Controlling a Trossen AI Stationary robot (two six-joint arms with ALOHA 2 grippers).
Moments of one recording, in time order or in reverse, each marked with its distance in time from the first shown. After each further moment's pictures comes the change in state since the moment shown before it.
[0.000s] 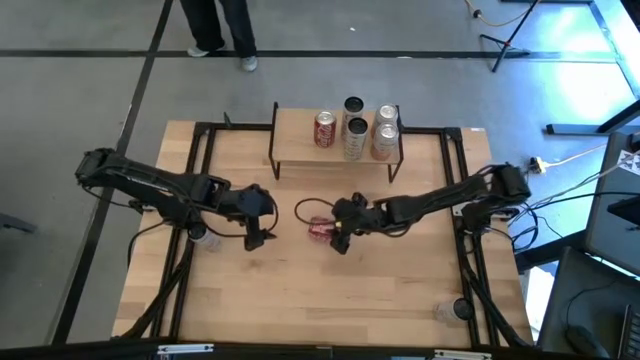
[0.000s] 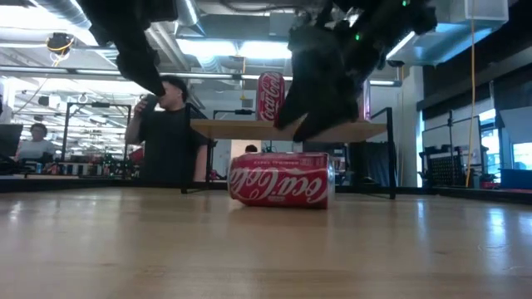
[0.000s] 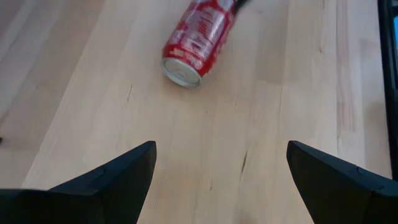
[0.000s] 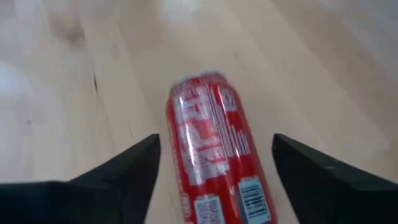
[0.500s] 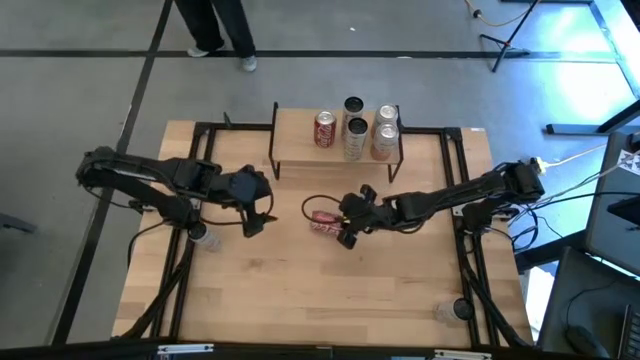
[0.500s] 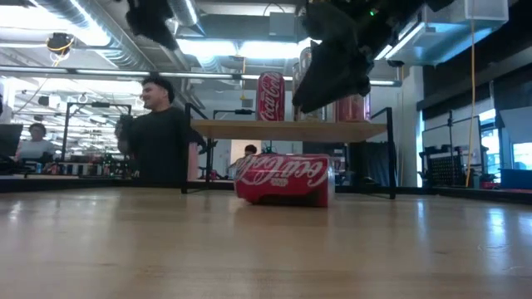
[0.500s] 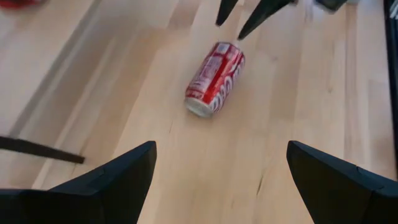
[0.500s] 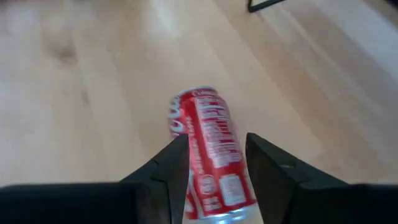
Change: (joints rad) left arm 0.019 0.001 0.278 -0.244 -0.131 0.038; right arm 0.009 -0.112 -0.001 -0.095 0.110 -0.050
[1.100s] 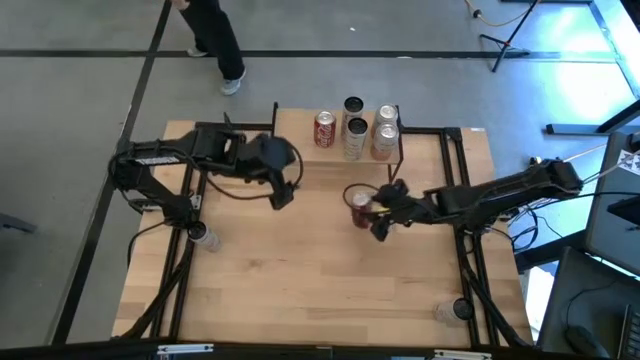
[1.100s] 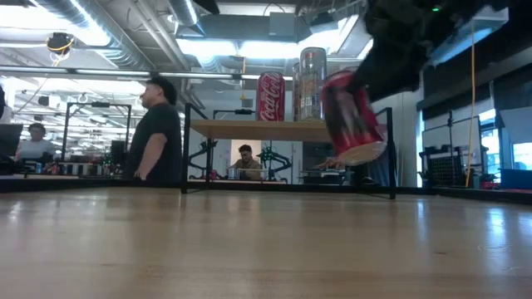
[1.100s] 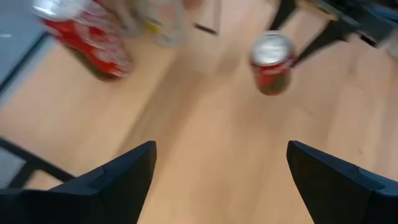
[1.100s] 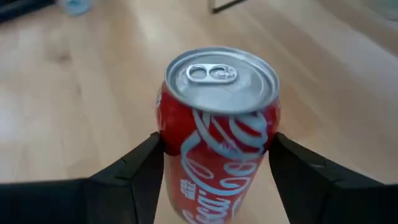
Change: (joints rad) left arm 0.112 0.370 0.653 -0.353 -0.094 0.005; right arm 0.008 -0.377 -0.277 -0.031 0.043 0.061
